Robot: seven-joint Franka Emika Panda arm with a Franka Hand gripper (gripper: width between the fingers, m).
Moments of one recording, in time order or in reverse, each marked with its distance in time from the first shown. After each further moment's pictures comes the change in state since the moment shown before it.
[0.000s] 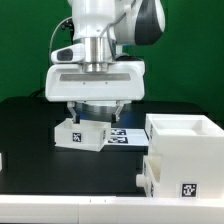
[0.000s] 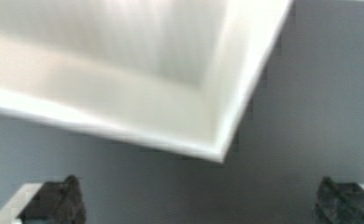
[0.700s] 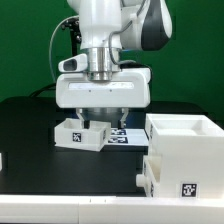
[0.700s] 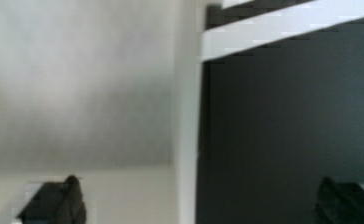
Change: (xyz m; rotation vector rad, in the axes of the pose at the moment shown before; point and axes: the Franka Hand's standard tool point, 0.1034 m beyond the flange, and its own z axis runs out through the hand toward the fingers) arm -0.020 -0.026 0.012 0.018 -0.082 0.269
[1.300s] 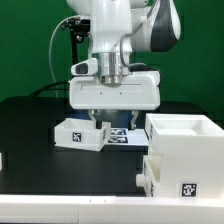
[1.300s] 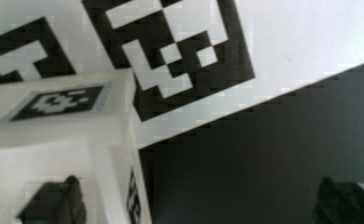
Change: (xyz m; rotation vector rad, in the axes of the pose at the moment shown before) arm -0.016 -0.013 0.004 -0.008 -0.002 0.021
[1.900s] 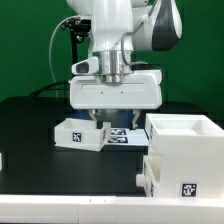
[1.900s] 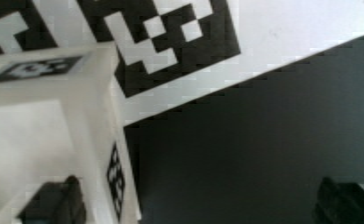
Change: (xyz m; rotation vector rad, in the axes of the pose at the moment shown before) arm 0.011 -0.005 -0.003 0.009 0.018 0.000
